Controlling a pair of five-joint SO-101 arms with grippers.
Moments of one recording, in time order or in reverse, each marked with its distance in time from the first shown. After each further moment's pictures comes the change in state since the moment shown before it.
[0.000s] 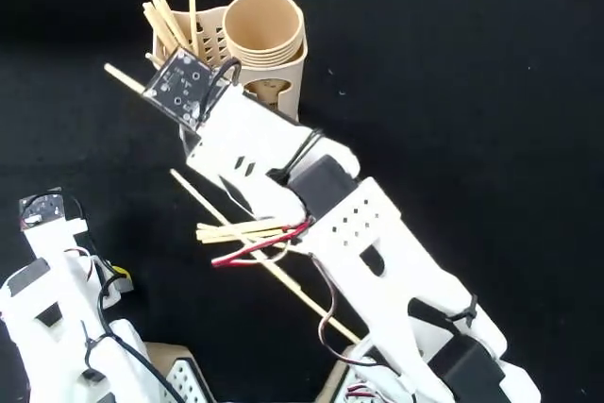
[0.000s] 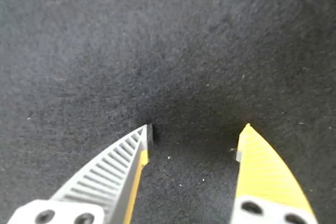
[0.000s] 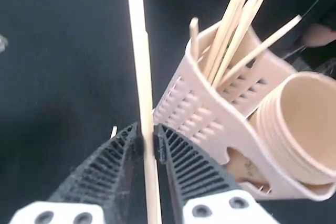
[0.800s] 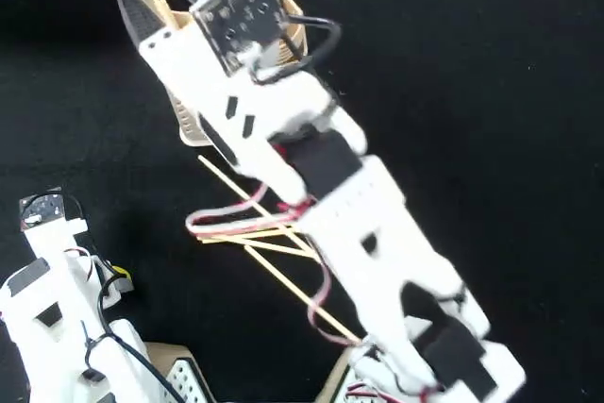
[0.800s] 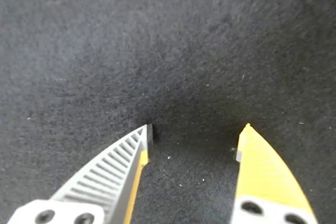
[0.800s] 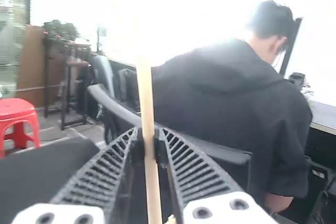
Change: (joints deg) left arm 0.0 0.0 0.0 0.0 0.0; right arm 1.4 10.4 -19.4 -33.1 -11.6
